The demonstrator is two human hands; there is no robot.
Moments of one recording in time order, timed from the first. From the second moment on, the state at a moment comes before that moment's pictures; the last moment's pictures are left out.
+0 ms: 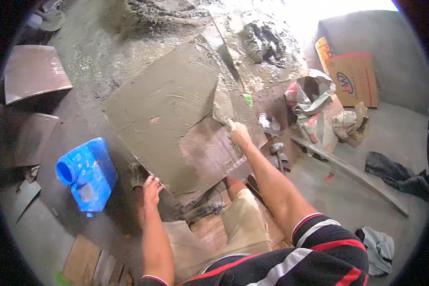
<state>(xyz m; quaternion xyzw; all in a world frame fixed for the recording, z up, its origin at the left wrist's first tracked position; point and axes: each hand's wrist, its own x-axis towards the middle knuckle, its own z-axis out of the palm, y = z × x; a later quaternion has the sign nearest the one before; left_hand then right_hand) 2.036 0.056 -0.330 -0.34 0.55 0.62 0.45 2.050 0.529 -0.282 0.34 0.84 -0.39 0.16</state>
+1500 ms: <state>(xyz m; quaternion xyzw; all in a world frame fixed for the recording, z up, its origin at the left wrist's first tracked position) 2.026 0.068 -0.319 -0.36 0.54 0.60 0.47 2.029 0.856 -0.219 0.50 0.84 -0.03 0.20</state>
